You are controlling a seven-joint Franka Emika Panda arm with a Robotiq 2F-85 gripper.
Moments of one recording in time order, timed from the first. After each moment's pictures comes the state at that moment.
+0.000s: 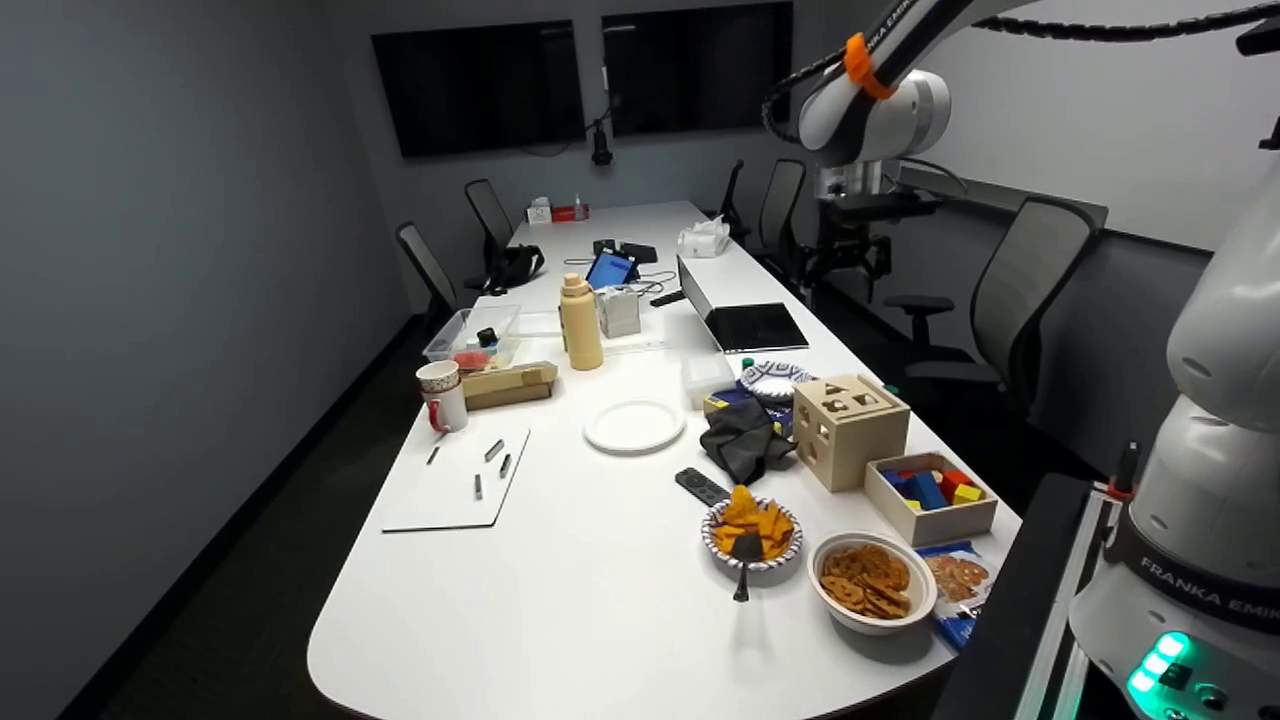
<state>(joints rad) -0.23 -0.09 -0.22 -2.37 -0.02 2.26 0.19</state>
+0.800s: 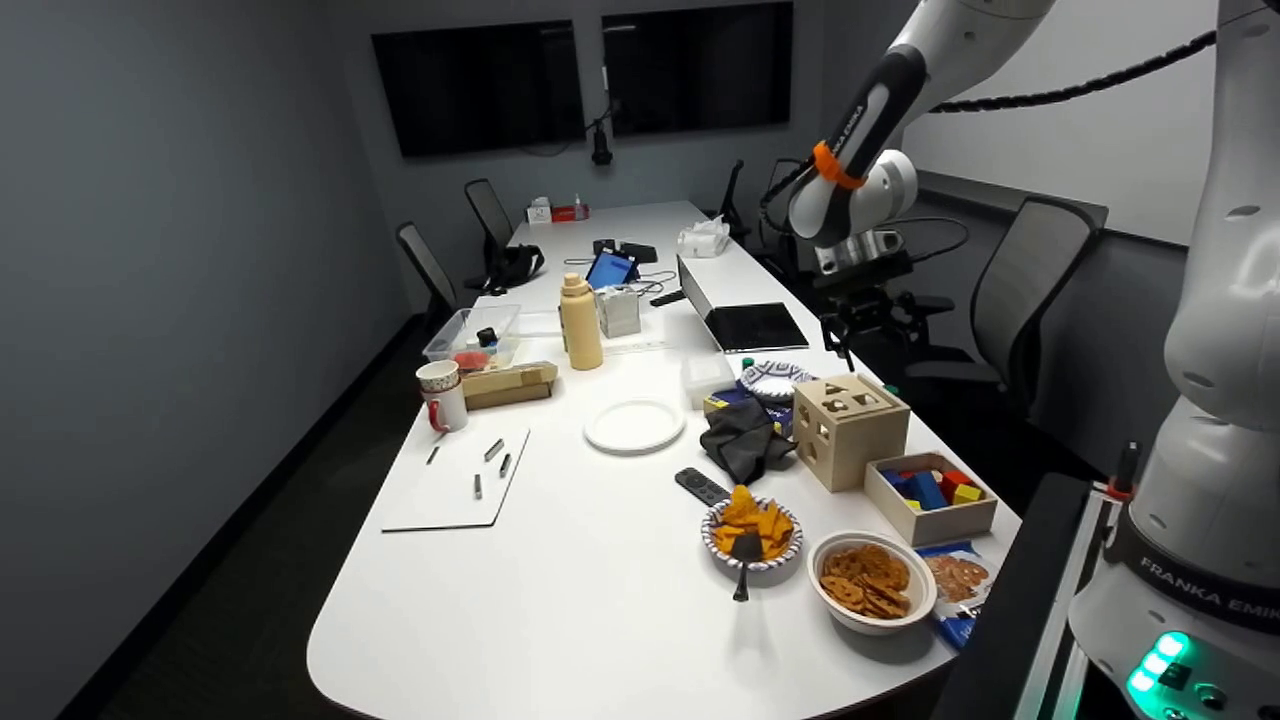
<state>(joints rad) -0.24 0.22 -0.26 -2.26 -0.18 2.14 0.70</state>
